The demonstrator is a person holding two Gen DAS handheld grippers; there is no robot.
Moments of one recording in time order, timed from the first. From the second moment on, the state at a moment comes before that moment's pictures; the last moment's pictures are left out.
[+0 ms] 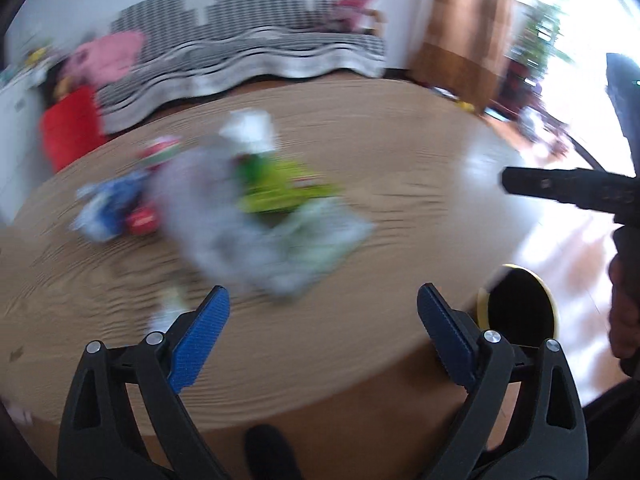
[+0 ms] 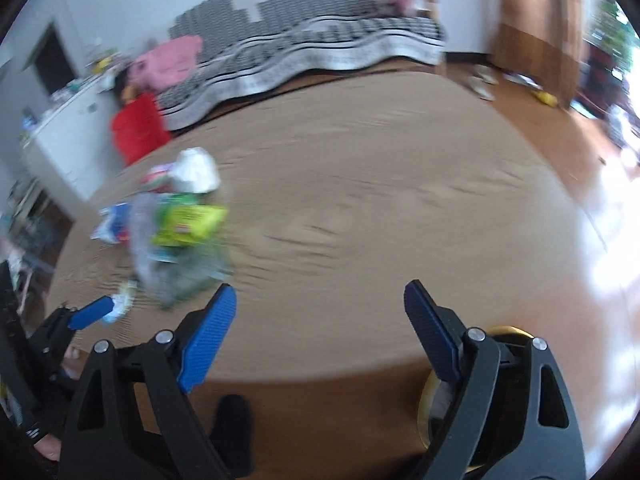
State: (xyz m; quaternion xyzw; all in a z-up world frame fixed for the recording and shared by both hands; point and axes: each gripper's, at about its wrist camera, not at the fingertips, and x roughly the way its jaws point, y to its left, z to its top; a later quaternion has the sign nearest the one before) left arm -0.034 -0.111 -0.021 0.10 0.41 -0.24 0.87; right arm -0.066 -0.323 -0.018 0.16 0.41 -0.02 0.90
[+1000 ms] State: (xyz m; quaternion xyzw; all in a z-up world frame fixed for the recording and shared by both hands) left arm 0.038 0.019 -0.069 0.04 0.47 -0.13 0.87; right arm 0.076 -0.116 -0.048 0.03 0.45 0.11 0.88
